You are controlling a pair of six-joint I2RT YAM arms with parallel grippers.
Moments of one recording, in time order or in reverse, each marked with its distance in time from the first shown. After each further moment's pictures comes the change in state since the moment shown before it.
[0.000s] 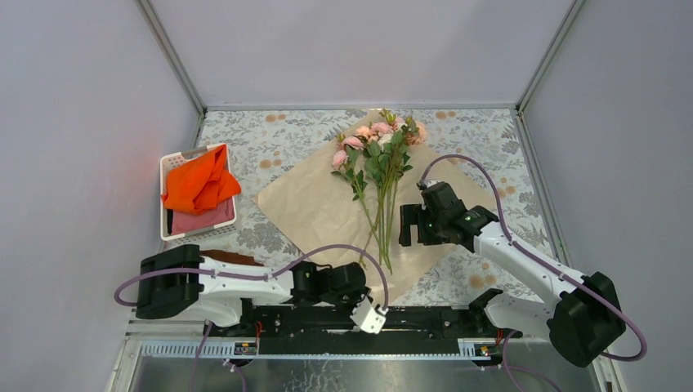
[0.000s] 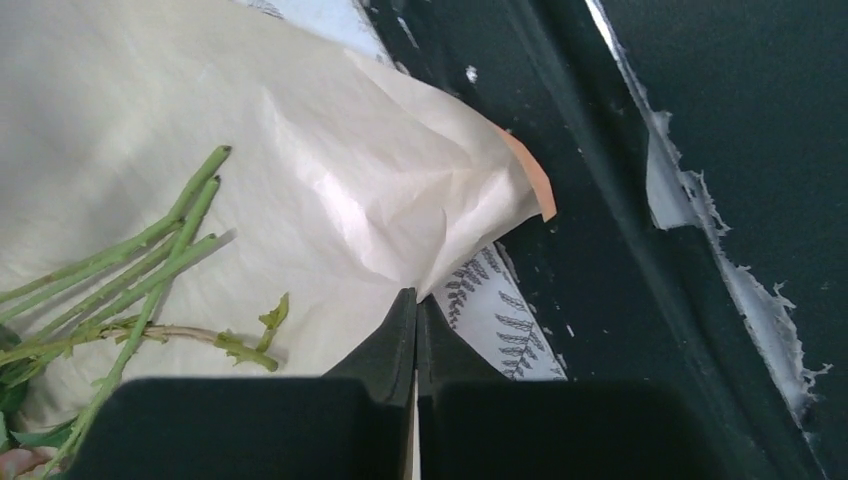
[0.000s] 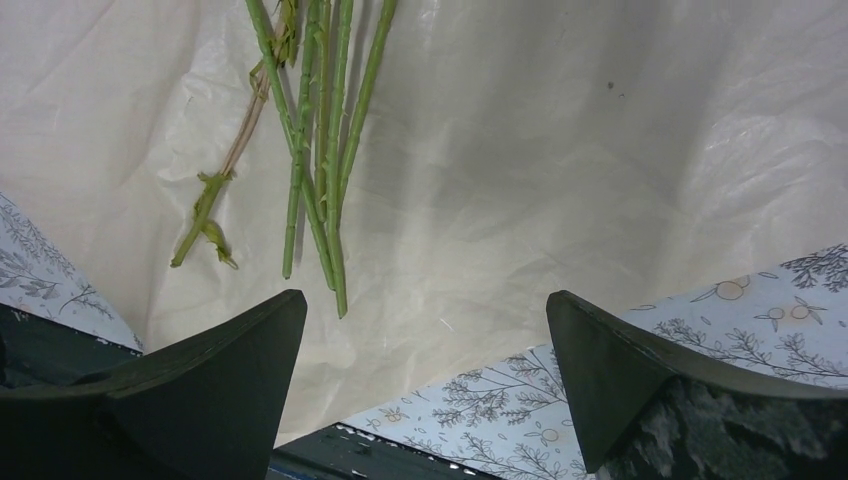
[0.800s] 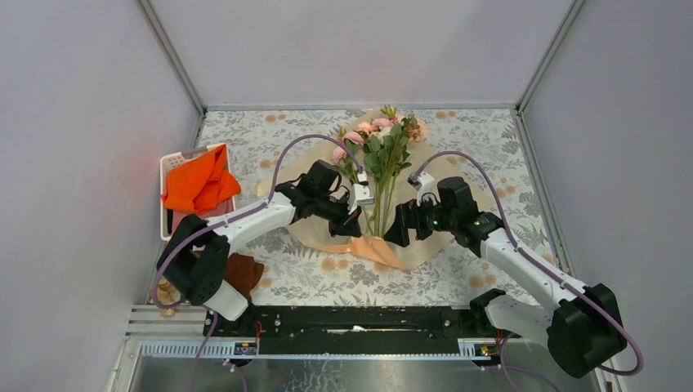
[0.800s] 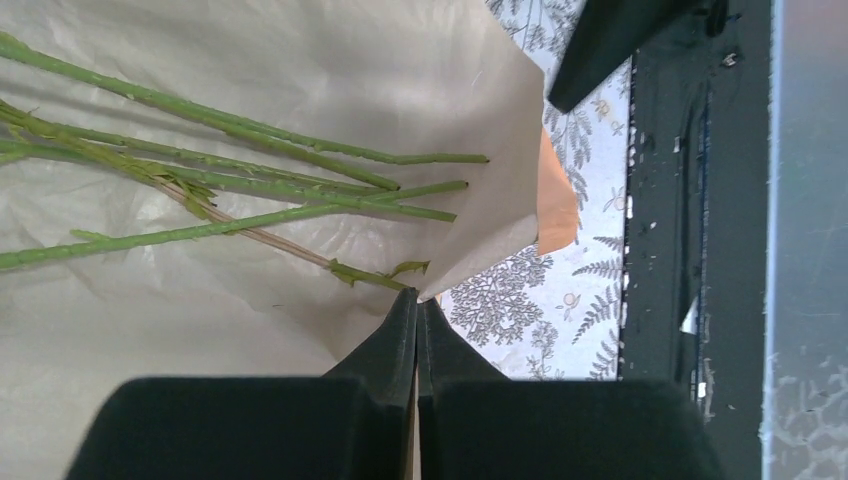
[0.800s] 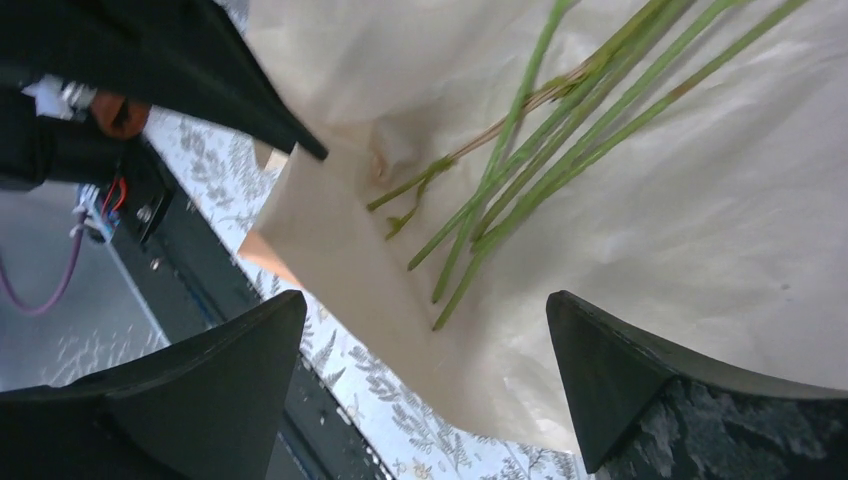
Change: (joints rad) left arm 0.726 0.192 0.388 -0.170 0.673 -0.378; right arm -0.119 -0.046 -0.067 0.330 -0.467 -0.271
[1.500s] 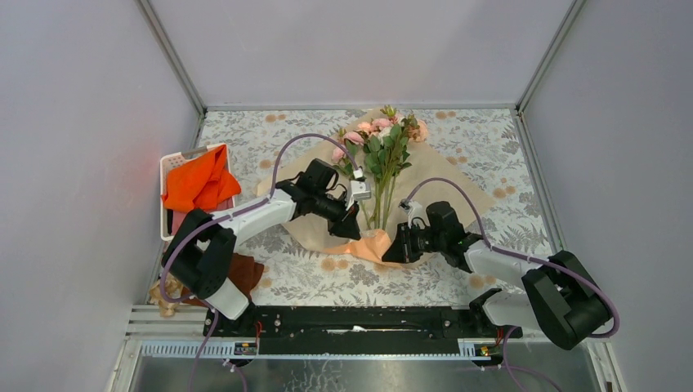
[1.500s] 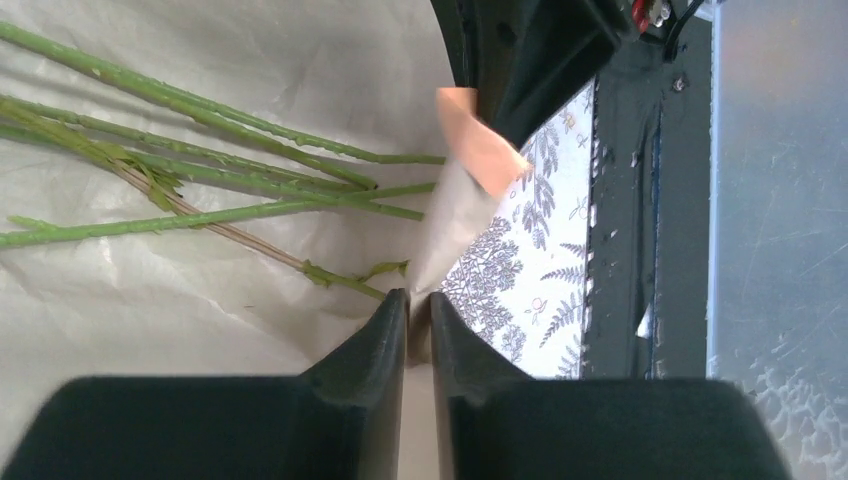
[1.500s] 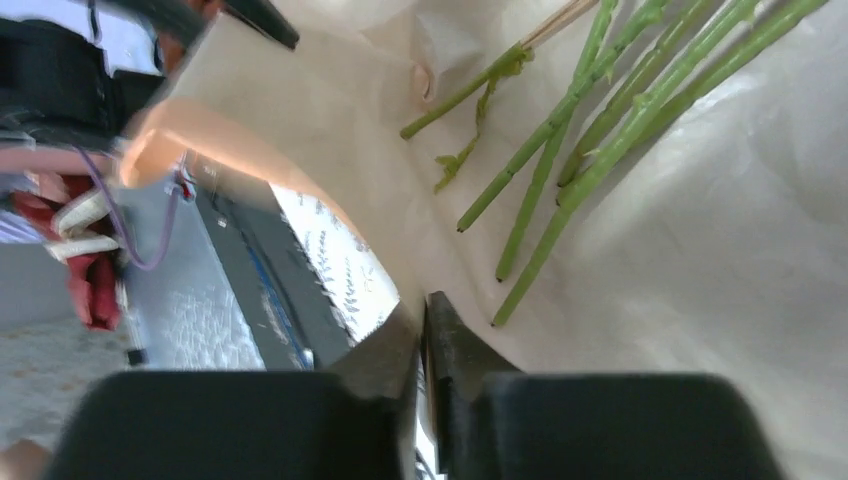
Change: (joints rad) left arm 0.064 0.044 0.000 0.009 0.121 -0.074; right arm 0.068 0.152 -0.309 0.454 -0.203 0.240
